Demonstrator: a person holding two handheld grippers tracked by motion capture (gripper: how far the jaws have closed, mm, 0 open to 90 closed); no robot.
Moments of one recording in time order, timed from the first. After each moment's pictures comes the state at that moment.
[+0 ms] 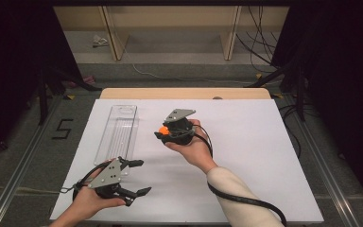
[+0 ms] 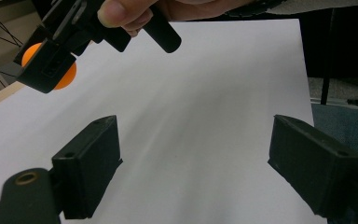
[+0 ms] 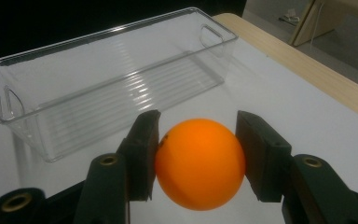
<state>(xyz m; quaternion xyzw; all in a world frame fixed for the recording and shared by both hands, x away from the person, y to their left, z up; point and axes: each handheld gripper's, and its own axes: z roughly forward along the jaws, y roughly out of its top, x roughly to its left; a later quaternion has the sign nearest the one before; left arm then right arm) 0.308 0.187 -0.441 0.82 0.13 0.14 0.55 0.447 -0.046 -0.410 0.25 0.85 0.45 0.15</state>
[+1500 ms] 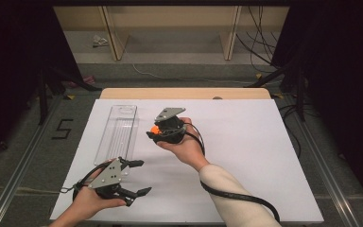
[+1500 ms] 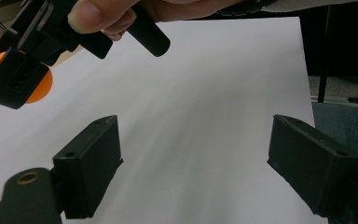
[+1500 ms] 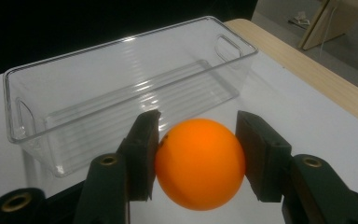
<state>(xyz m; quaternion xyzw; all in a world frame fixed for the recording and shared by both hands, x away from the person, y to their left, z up) 0.308 0.187 -0.441 0.82 0.13 0.14 0.54 0.449 -0.022 -0.405 0.24 0.85 0.44 0.14</state>
